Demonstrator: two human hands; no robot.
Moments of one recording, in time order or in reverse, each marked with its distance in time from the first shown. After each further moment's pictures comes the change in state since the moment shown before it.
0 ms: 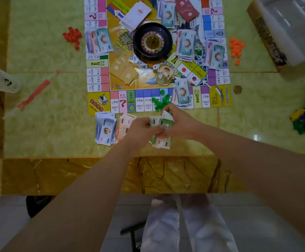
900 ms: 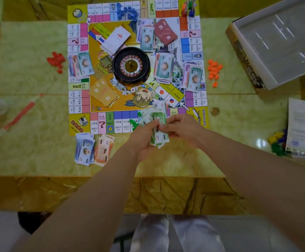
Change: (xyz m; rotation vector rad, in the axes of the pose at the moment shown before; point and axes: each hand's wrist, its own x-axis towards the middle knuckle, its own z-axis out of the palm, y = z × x) left_hand 0.038 0.078 0.082 -0.745 -0.010 -0.240; right_hand -0.001 0.018 -0.099 0.555 0.115 0.173
